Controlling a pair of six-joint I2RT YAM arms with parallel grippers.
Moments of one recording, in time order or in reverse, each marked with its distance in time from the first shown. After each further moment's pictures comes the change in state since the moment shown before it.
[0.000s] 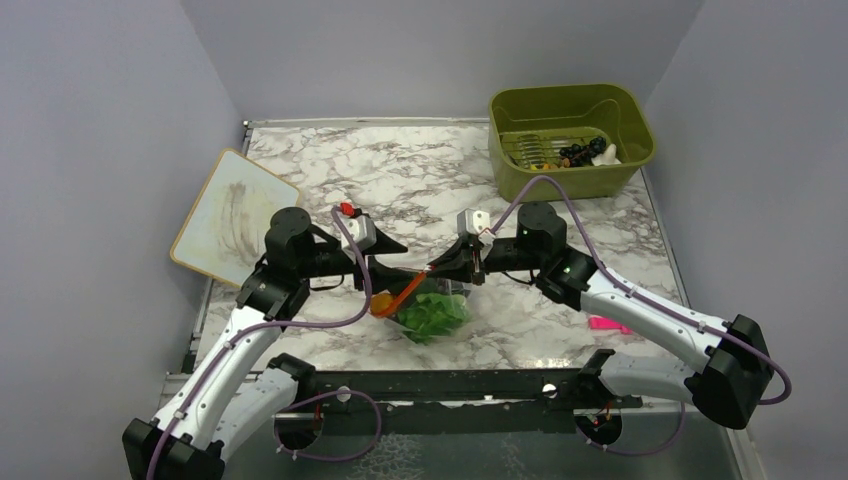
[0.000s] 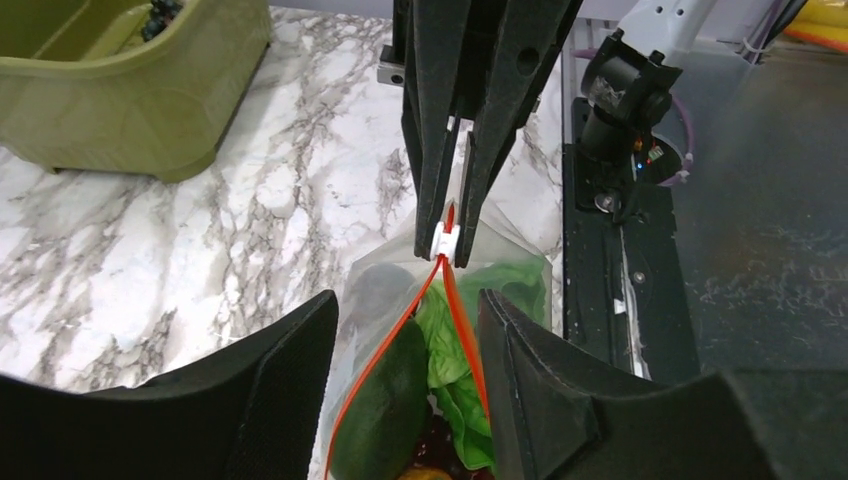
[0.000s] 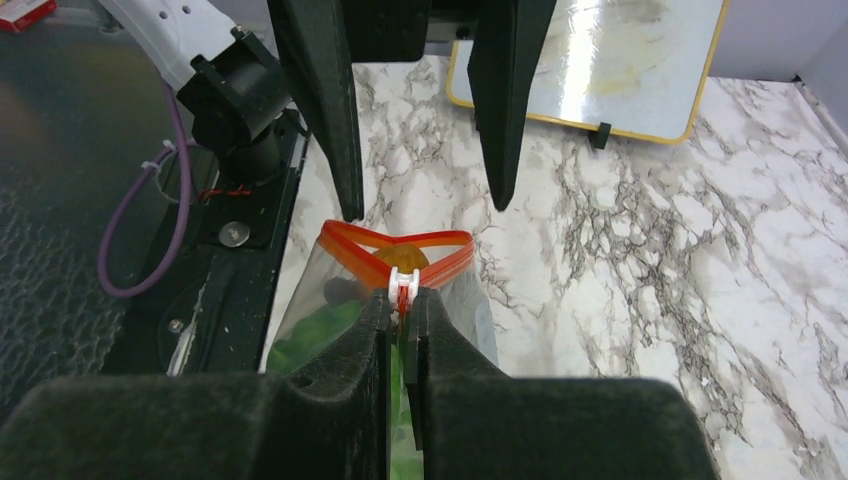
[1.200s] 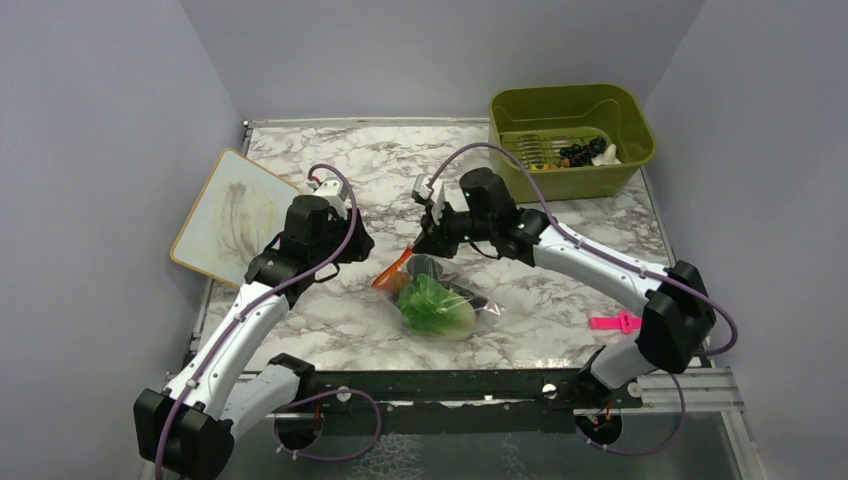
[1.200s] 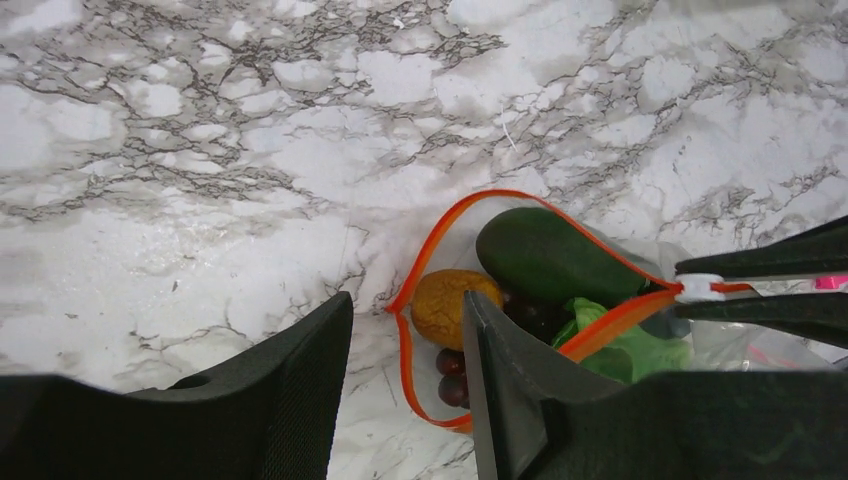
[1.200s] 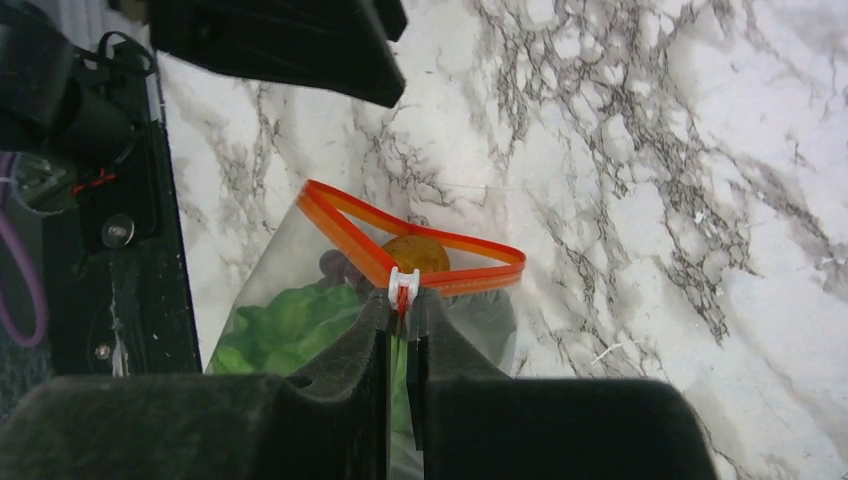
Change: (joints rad) left arm 0.035 0.154 0.055 -0.349 -0.895 -0.487; right arm 0.000 0.404 0.389 -0.384 0.292 0.071
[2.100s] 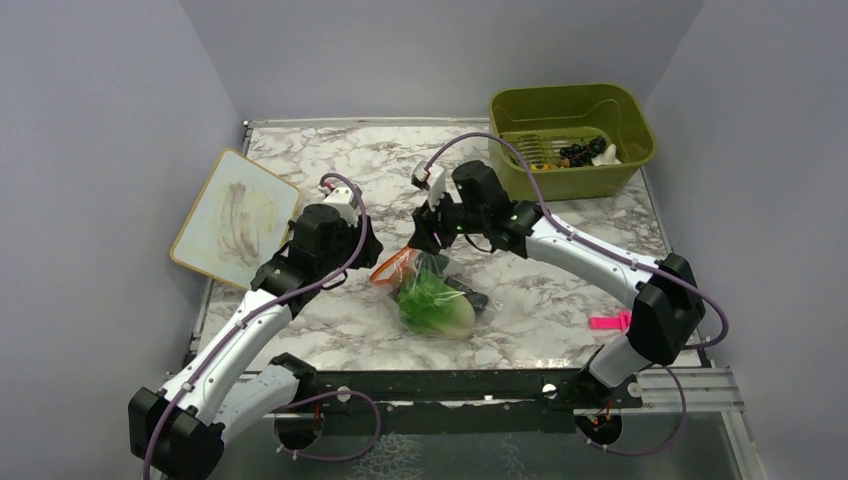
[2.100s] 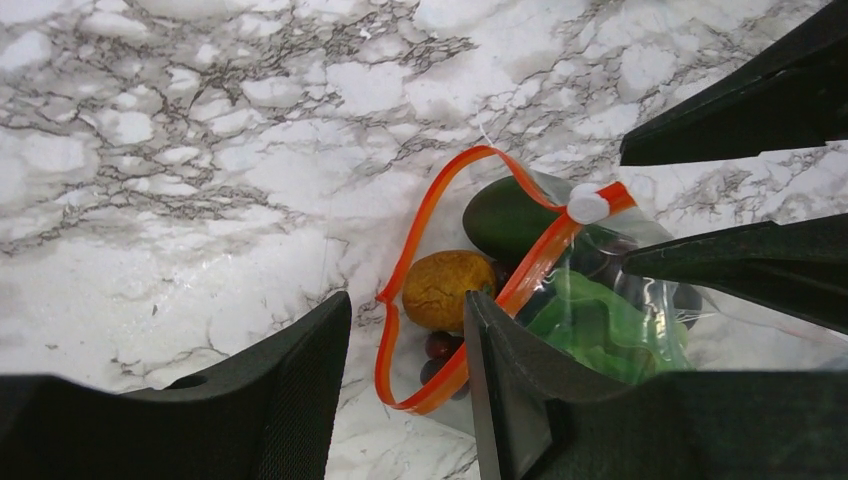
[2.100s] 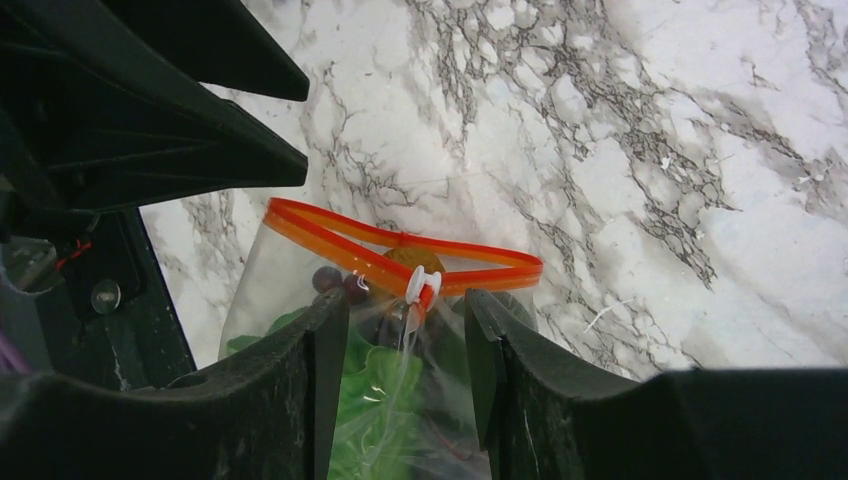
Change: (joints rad) left arm -0.103 -0.036 -0.014 0.050 -0.070 0.032; right arm -0.002 0.012 0.057 -0.035 0.127 0.136
